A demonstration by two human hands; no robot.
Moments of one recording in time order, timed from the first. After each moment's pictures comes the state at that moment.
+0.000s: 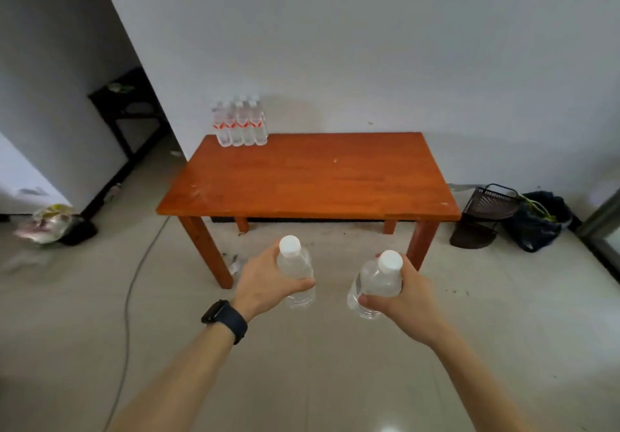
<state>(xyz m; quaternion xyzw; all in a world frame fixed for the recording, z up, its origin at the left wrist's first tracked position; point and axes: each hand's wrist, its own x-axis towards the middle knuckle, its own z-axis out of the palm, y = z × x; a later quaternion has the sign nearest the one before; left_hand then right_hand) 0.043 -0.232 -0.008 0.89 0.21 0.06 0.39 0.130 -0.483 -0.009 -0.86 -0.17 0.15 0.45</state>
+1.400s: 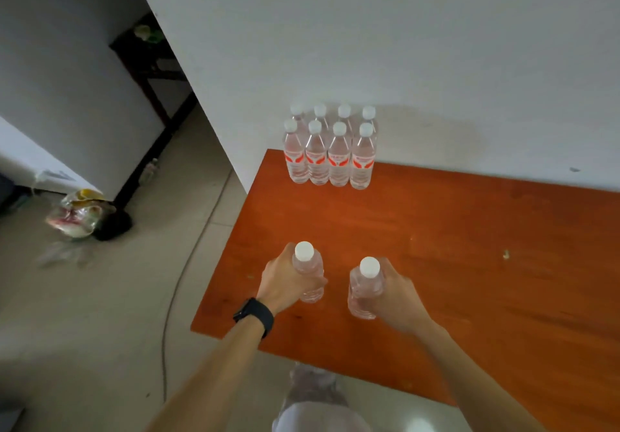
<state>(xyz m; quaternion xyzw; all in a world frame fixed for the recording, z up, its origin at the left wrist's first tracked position) 0.431 0.324 -0.139 0.82 0.36 0.00 0.44 0.547 0.126 -0.134 -0.86 -0.25 0.30 0.32</state>
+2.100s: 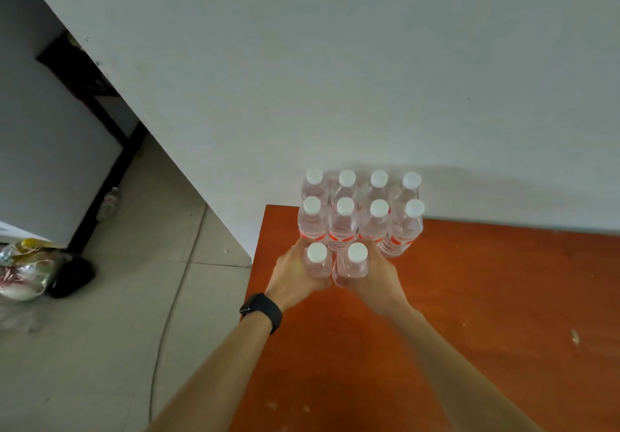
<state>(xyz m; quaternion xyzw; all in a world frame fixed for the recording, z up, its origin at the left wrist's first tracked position) 0.605 0.537 -0.155 0.85 0.25 -0.02 0.47 0.692 0.373 -0.153 -0.87 -0.19 0.25 0.39</state>
